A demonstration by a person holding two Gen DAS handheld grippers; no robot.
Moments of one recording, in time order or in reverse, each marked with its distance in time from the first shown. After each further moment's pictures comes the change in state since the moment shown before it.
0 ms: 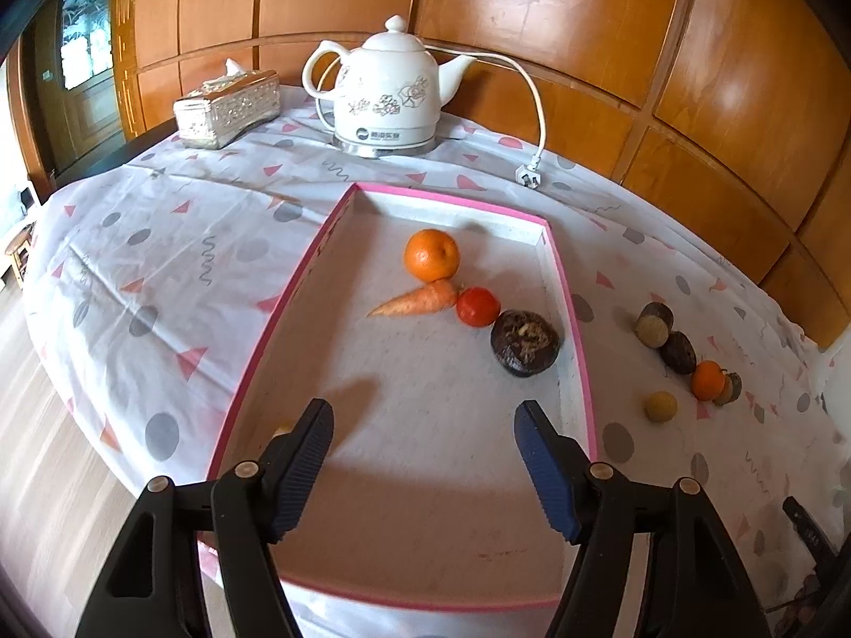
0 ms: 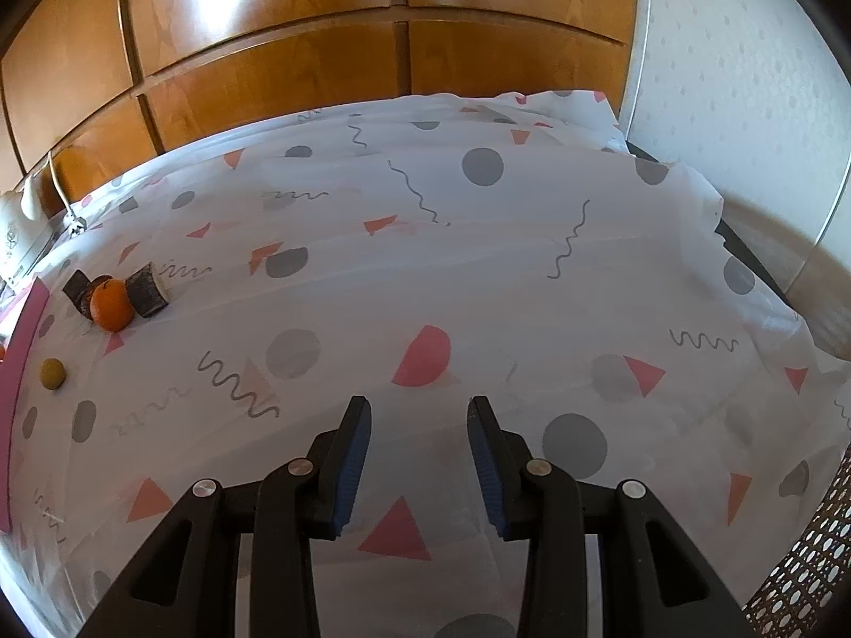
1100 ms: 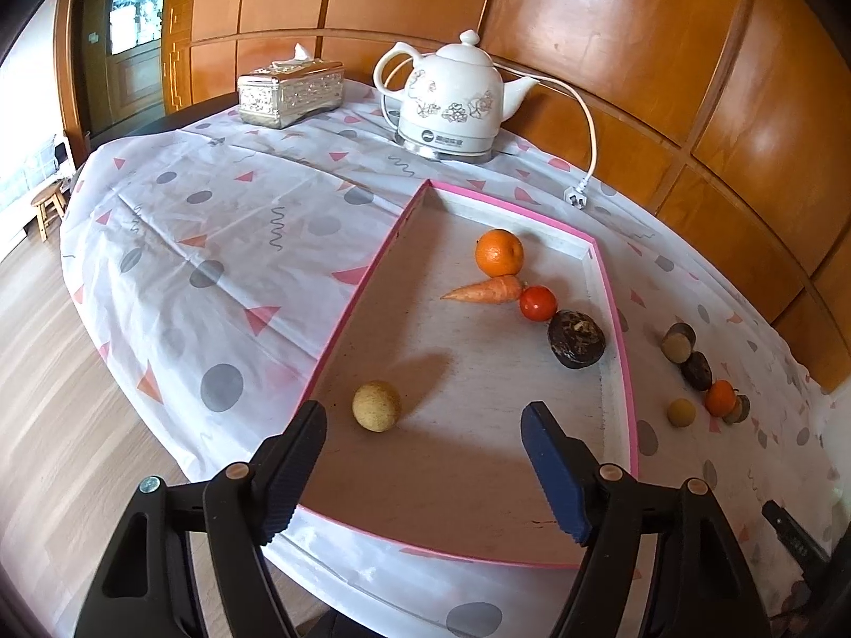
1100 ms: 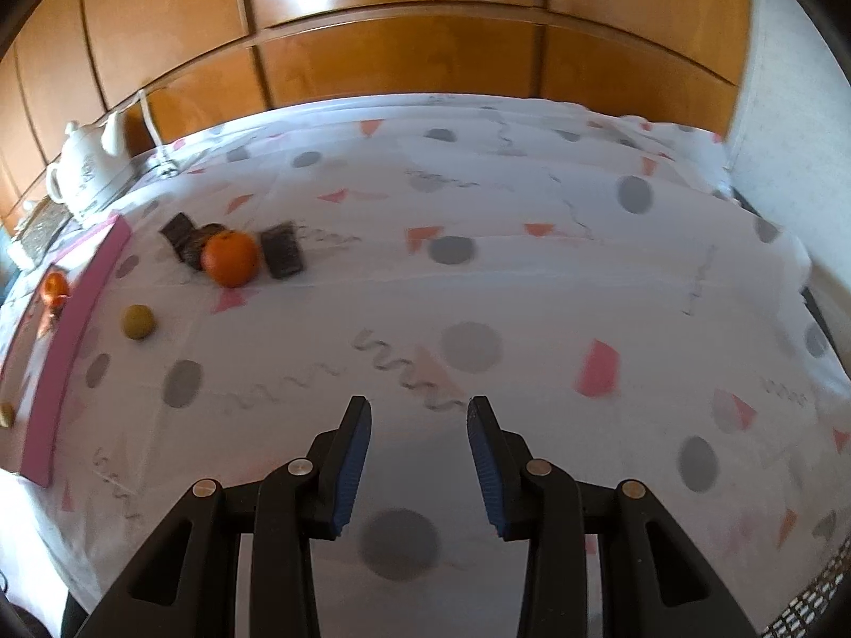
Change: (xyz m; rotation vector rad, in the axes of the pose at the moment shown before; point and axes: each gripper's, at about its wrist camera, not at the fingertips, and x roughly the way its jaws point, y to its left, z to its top) left arm -0.020 0.042 -0.020 -0.124 -0.033 0.033; right arm -0.005 0.072 0.003 -0.178 0.038 0.179
